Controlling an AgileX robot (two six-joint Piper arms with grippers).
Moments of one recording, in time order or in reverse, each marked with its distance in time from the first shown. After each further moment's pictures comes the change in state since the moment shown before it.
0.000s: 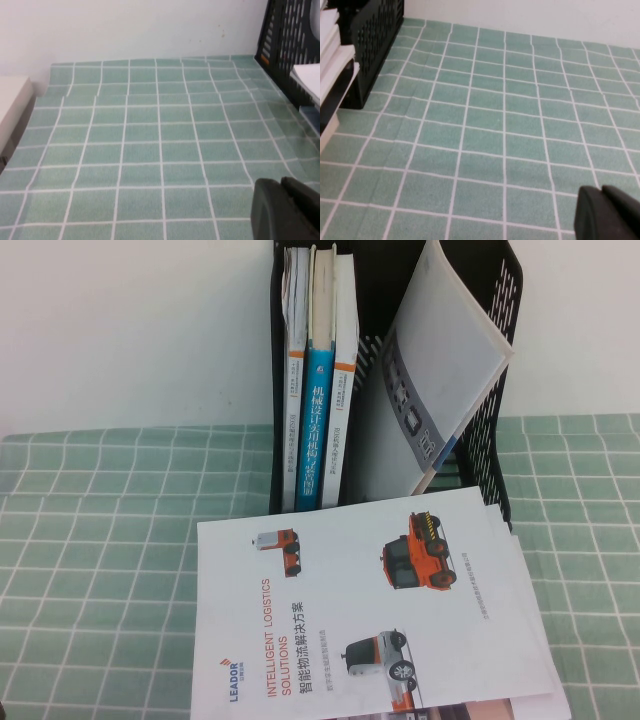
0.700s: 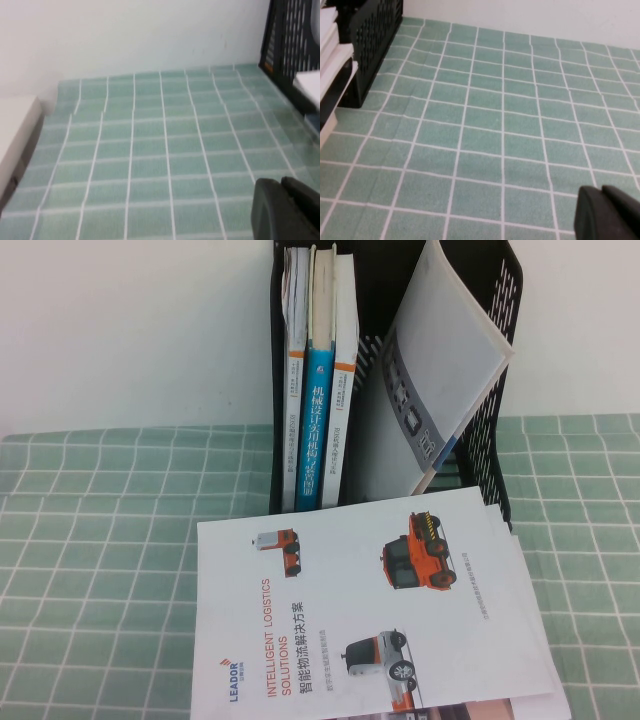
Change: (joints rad) right arm 0.000 0.000 0.000 -0.015 0.000 0.000; left arm 0.000 0.000 0.001 0.032 -0.030 0.022
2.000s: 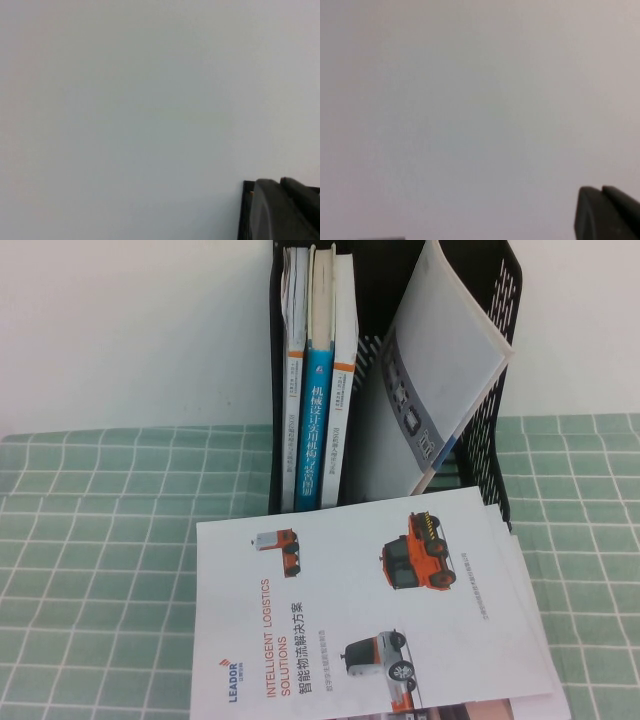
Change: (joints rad) right arm 0.000 0.000 0.000 0.116 -0.867 0.139; left arm 0.000 0.022 -0.366 -0.025 -0.231 -0.105
